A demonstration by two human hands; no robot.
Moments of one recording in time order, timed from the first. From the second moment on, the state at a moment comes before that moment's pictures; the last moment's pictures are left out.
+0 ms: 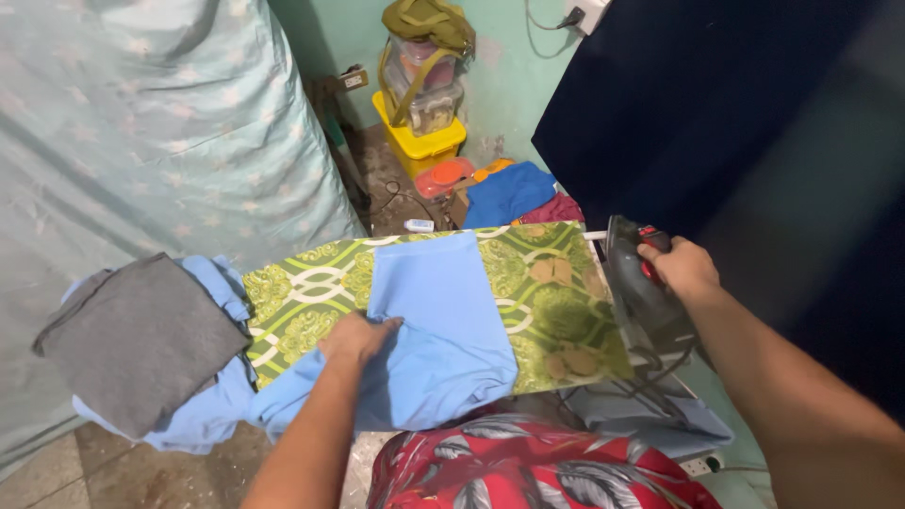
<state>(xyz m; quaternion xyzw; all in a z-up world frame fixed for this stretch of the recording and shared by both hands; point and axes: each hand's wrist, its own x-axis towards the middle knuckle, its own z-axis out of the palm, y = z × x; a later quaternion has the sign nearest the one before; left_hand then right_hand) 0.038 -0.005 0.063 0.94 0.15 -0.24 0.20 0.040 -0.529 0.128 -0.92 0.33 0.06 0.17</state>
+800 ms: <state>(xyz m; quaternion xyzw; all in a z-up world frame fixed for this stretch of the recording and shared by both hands) -0.147 0.029 0.404 0.64 0.07 -0.02 0.76 -0.094 -0.302 0.010 -0.75 -0.23 0.48 0.40</state>
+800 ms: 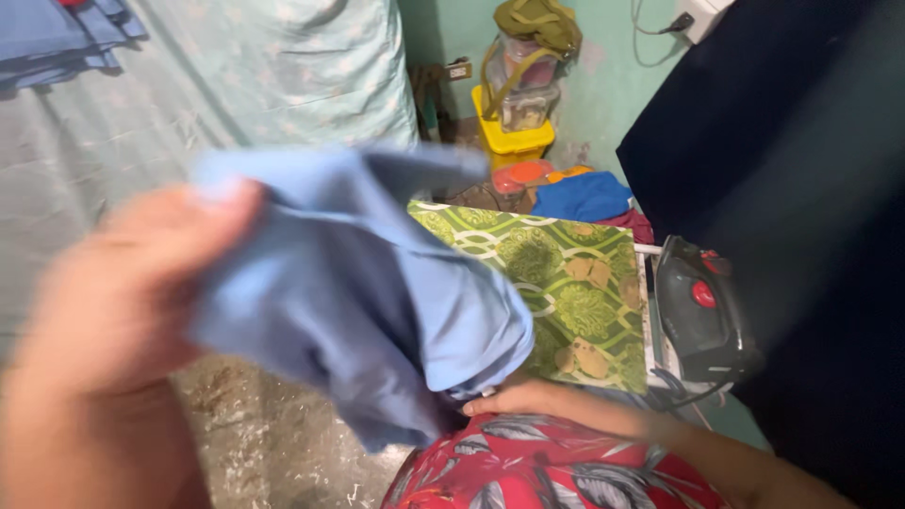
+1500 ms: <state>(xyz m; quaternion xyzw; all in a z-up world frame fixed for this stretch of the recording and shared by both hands) -0.158 0.182 0.326 0.61 0.21 0.04 0.76 -0.062 -0.468 0.180 -0.85 0.16 0.38 0.34</state>
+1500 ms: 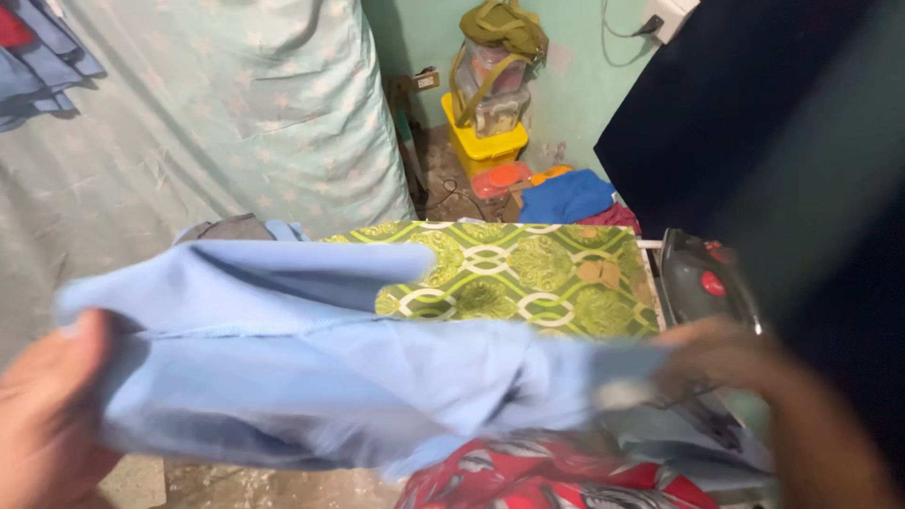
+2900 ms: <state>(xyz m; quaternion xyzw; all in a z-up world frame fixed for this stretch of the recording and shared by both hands) -0.033 0.182 0.134 0.50 0.22 -0.09 0.83 -0.088 -0.526 0.071 -0.44 0.13 0.04 0.89</state>
